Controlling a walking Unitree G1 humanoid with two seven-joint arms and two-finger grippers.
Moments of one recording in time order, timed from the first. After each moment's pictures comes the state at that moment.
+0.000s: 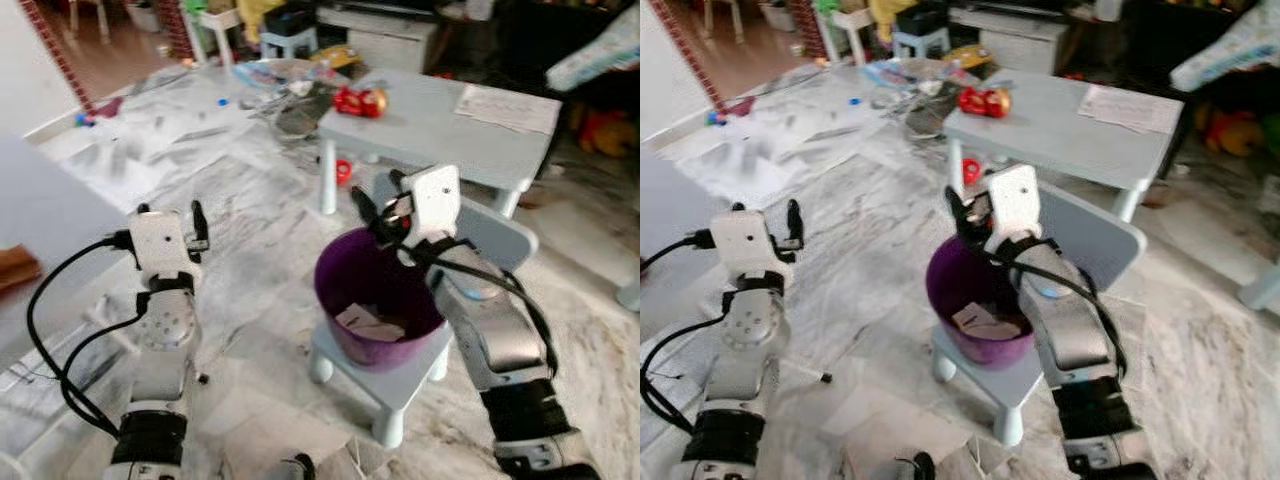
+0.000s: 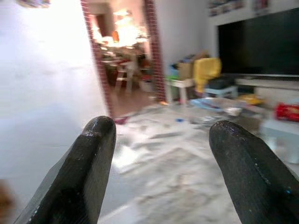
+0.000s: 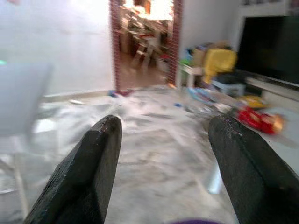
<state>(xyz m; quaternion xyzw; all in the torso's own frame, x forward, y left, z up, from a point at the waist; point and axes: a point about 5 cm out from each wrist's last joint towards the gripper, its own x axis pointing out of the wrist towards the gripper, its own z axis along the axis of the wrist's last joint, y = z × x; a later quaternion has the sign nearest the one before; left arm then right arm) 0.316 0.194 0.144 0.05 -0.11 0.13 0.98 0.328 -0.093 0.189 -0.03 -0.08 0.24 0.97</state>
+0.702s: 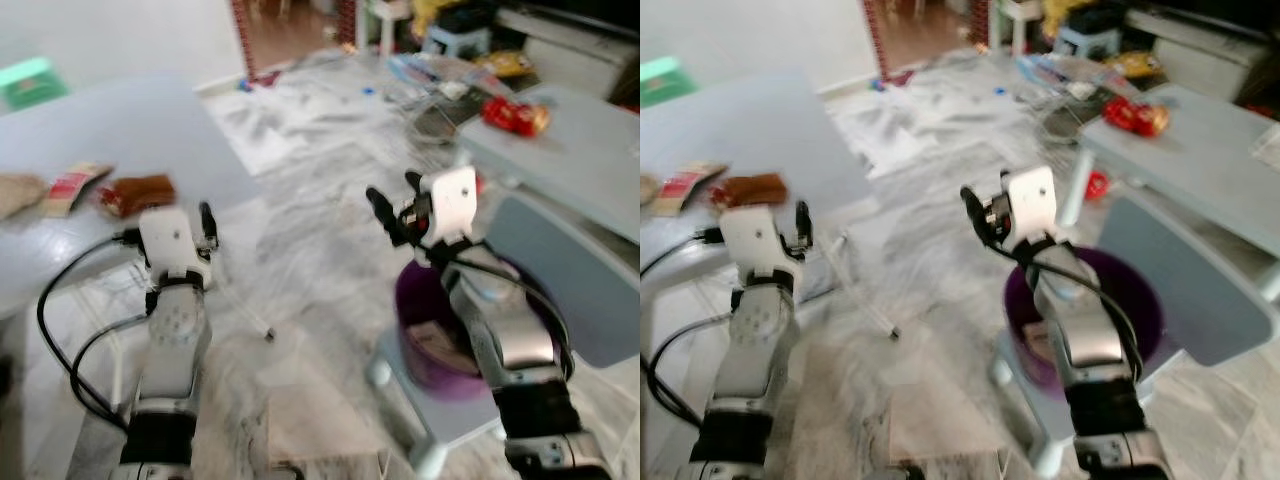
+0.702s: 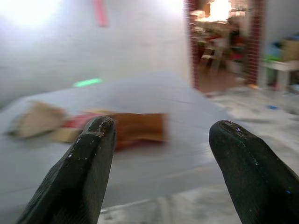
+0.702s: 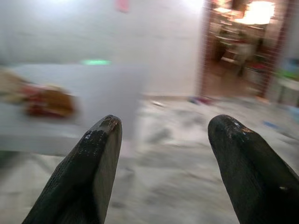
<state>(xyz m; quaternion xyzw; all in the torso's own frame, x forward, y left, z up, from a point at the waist) 0.314 0.191 0.146 0.05 -0.09 0.13 0.99 0.329 -0.092 0.187 -0.02 -0.09 0.24 0.97</state>
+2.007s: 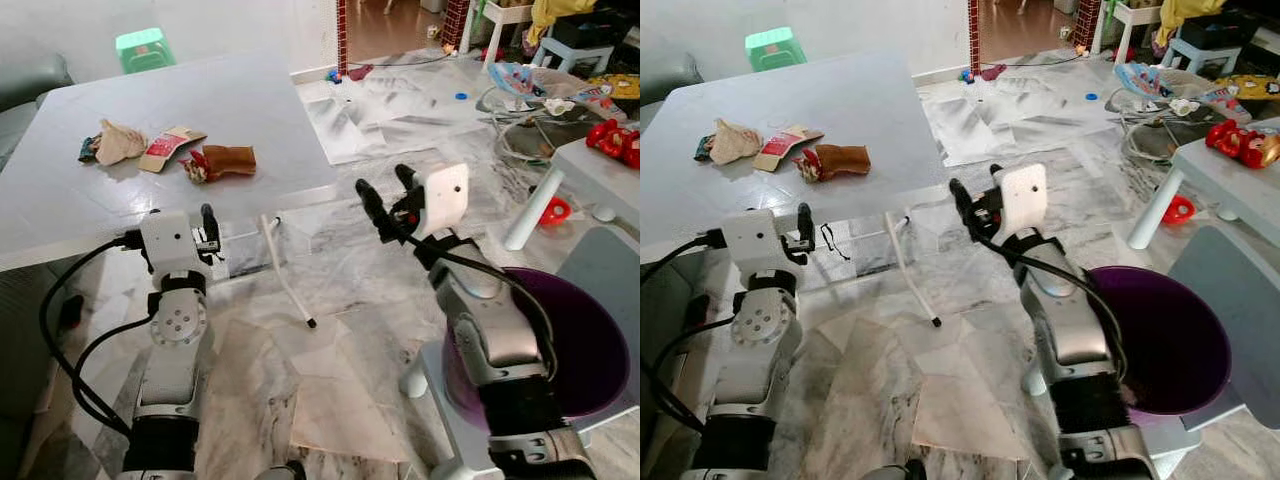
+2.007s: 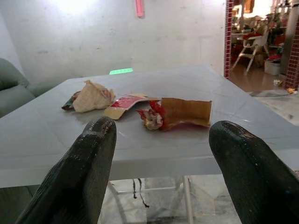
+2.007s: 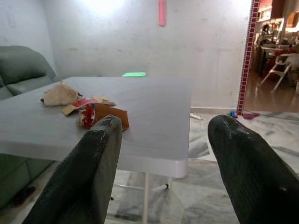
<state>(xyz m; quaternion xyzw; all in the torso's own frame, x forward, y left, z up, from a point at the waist) 0.312 0.176 0.145 0.02 -0.08 0.12 0.99 0.332 -0.094 0.191 0.00 -0.11 0.23 0.97</state>
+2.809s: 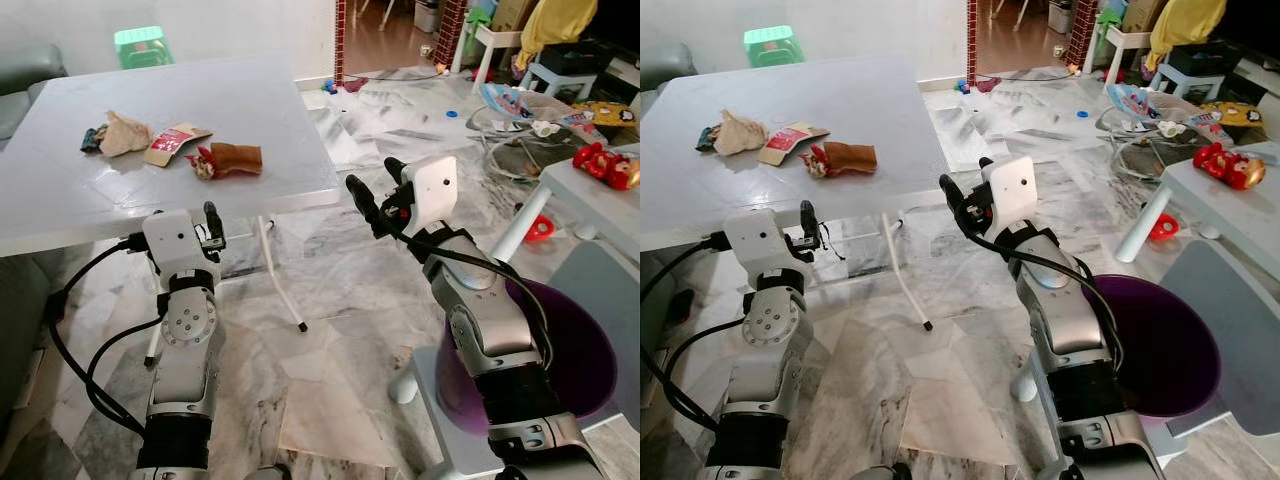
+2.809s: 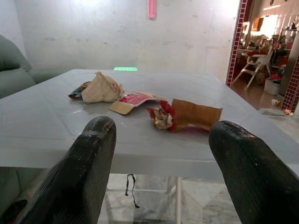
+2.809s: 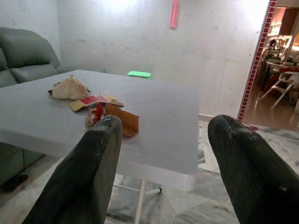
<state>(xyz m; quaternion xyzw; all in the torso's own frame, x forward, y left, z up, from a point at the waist) 0.316 0.167 0.147 -0.01 -0.09 0.13 0.99 0.338 -0.093 0.196 -0.02 -0.12 0.24 0.96</state>
